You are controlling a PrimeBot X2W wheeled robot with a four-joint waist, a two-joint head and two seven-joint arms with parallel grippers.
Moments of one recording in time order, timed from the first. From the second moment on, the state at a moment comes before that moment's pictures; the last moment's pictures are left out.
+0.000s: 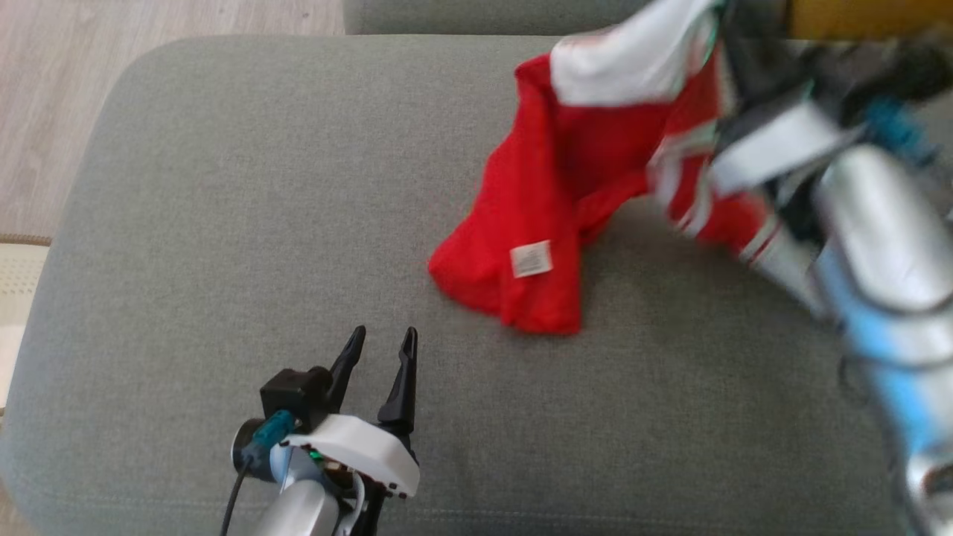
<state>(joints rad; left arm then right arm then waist) -0.12 0.04 -0.45 0.36 -0.39 0.06 -0.26 -0.80 -0.24 0.37 0.53 0.09 0.13 -0.25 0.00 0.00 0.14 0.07</state>
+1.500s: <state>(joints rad) -0.20 0.04 -0.50 0.36 -0.37 0.04 -0.26 -0.64 -0.38 0.24 0.81 0.20 0.13 -0.26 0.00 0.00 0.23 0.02</state>
